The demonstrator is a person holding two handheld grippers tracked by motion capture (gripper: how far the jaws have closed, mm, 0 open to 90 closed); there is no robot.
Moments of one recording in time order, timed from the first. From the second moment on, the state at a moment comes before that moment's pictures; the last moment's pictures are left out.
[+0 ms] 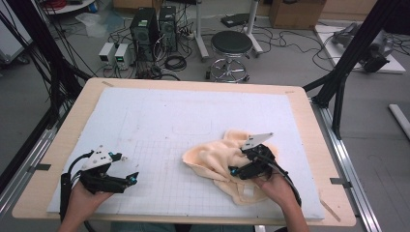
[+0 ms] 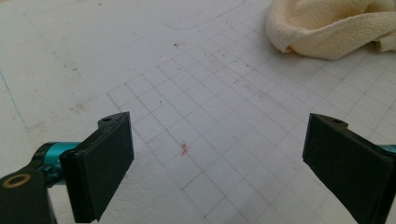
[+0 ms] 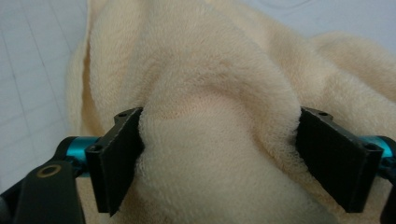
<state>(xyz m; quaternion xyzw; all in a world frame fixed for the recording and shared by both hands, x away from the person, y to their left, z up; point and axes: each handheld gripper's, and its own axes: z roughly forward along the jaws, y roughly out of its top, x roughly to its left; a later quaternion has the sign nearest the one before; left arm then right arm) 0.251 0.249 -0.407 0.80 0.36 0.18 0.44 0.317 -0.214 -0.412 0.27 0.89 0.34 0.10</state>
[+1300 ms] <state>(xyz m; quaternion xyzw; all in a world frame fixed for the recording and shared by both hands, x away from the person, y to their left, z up) 0.251 0.256 -0.406 0.79 0.37 0.20 0.45 0.358 -0.146 -0.323 0.24 0.85 0.46 0.06</state>
